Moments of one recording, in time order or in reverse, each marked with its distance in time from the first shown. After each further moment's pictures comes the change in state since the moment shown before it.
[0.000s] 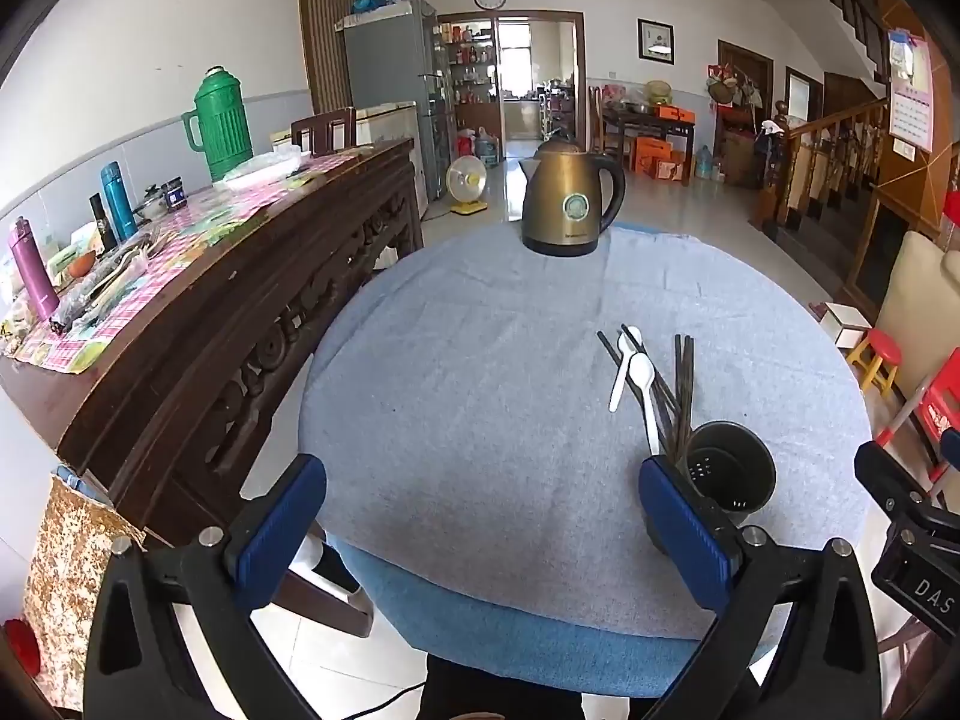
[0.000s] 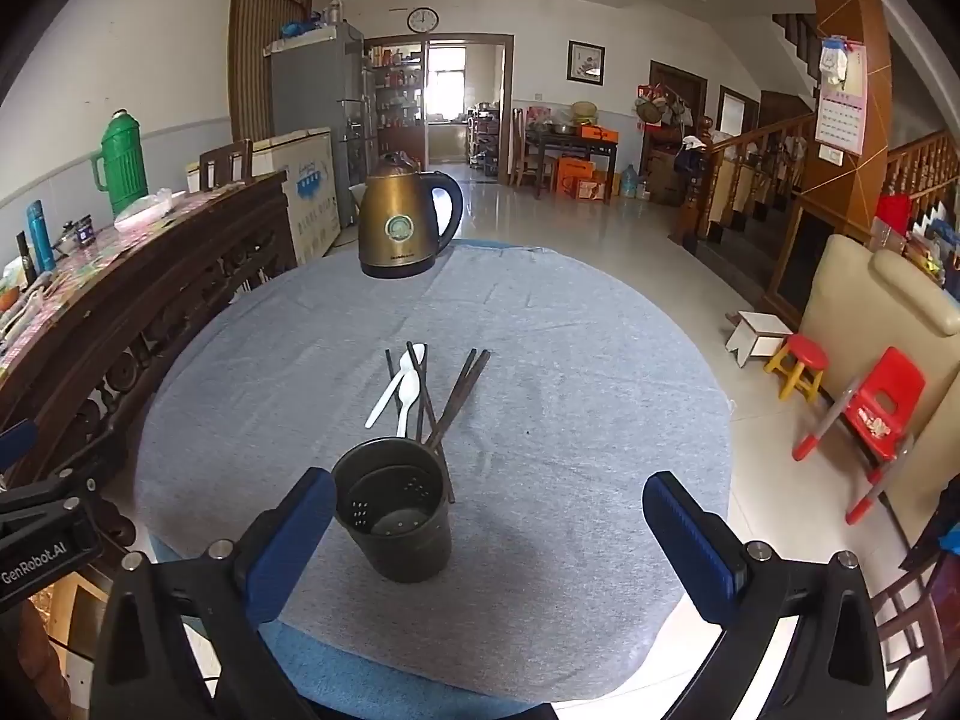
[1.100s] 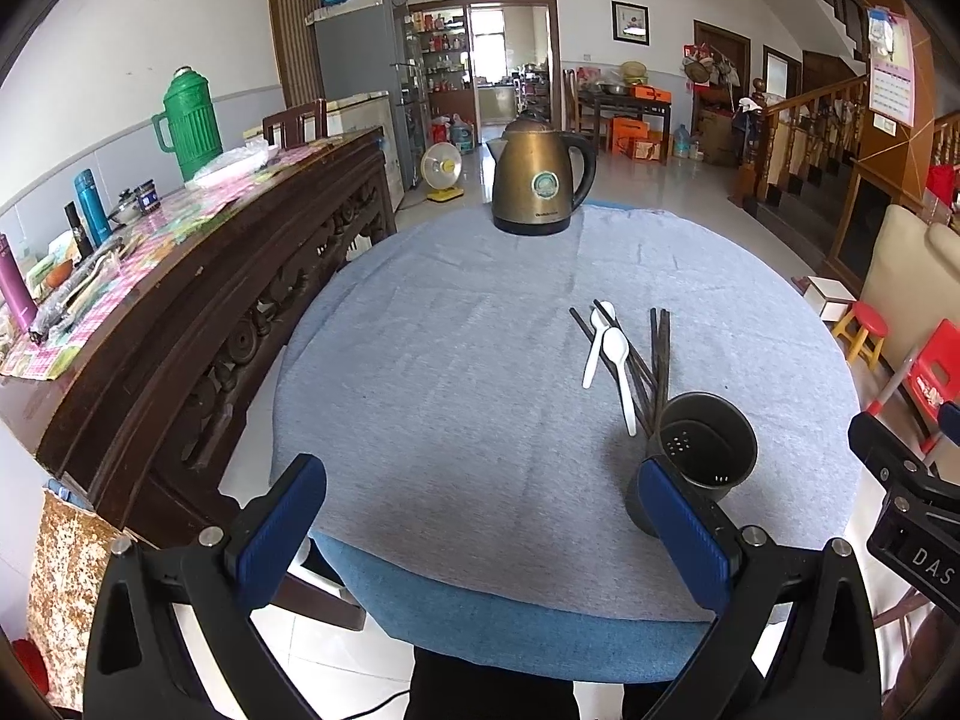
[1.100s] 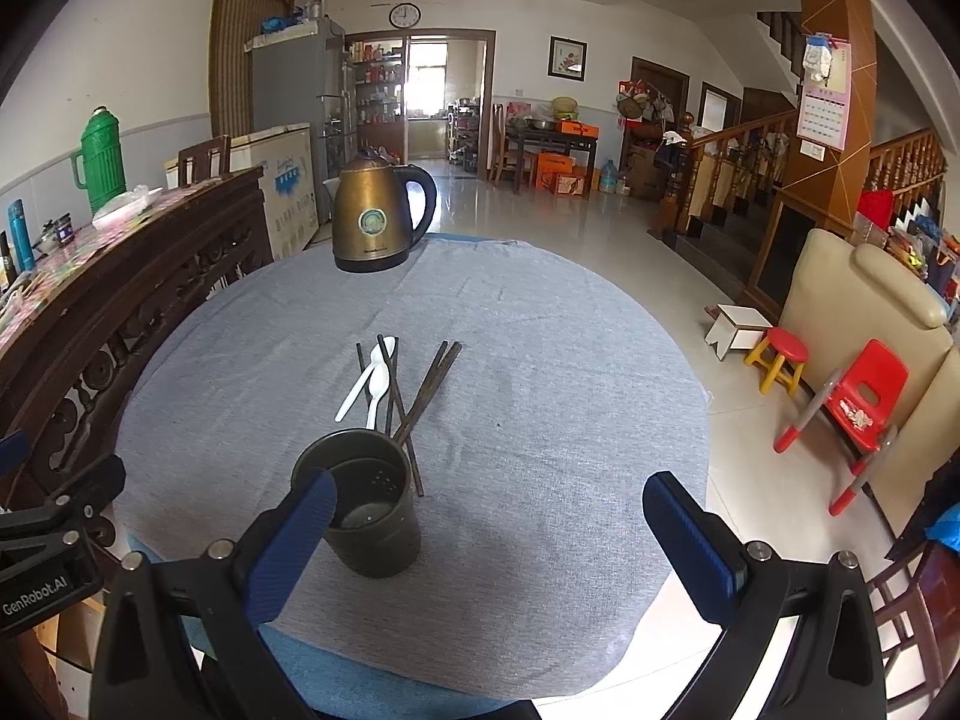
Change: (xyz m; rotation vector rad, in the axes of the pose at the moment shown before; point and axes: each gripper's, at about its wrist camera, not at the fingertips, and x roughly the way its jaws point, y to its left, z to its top) left arm 0.008 -0.016 -0.009 0.044 0.038 -0.041; right arm 0.003 -0.010 -0.004 0.013 0.012 -0.047
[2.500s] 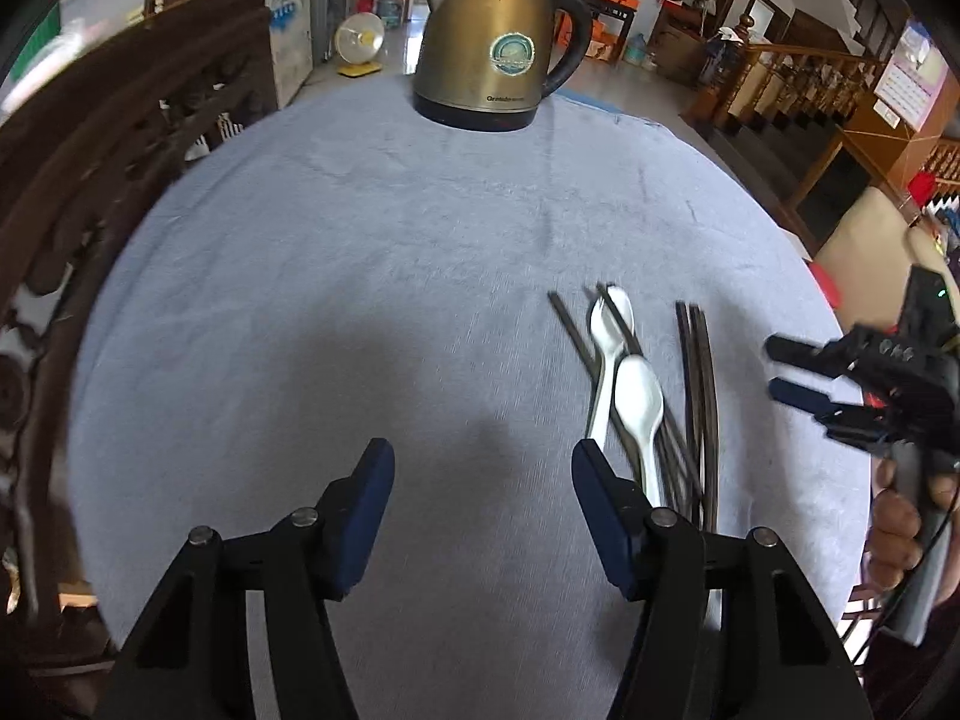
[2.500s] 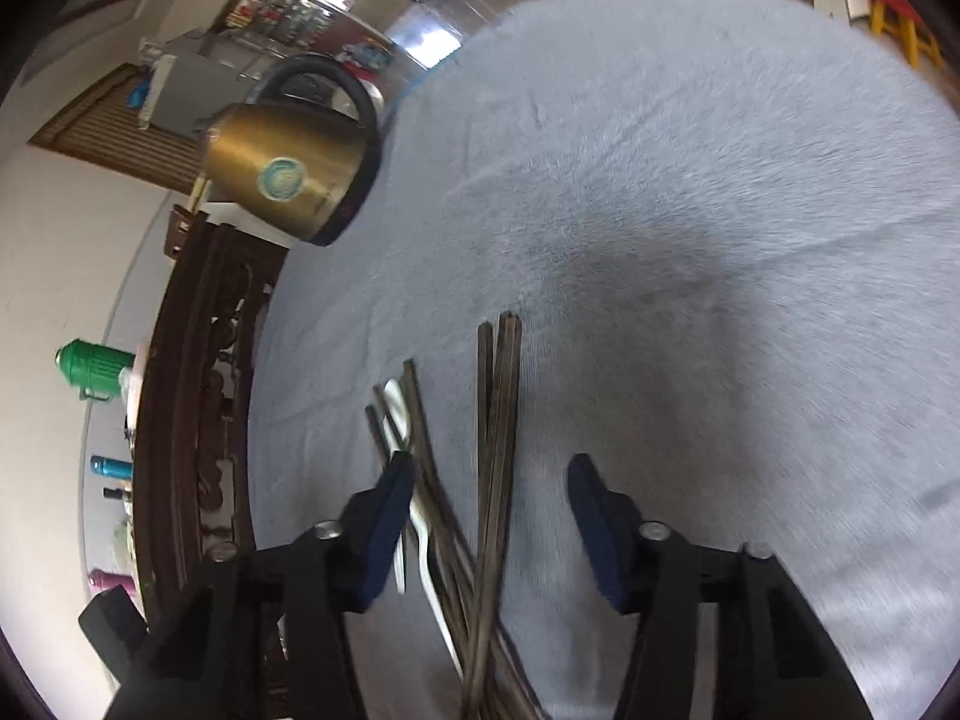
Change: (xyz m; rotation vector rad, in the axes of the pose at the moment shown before) left arm 0.247 -0.010 0.100 -0.036 0.329 -0.263; right arm 0.349 -0.048 0.077 0.580 0.532 0.530
